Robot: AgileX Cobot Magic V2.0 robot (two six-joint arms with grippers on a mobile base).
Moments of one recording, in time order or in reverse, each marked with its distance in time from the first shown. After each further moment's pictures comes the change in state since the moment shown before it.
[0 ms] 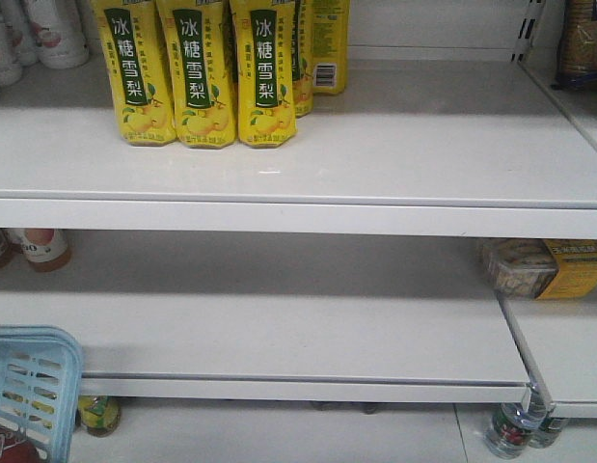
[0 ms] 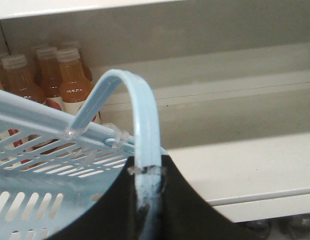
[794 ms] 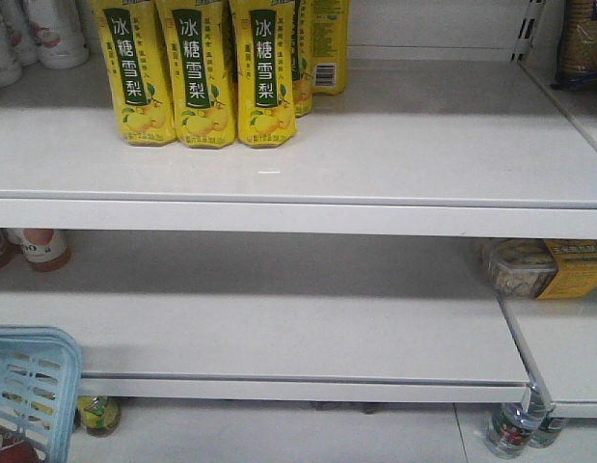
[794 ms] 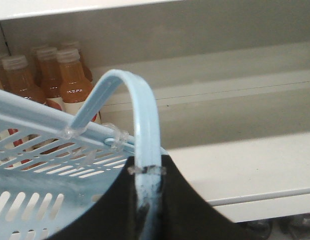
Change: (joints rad) left arm 0.000 0.000 0.000 0.004 0.000 0.001; right arm 0.000 0.000 0.000 0.000 0.000 0.000
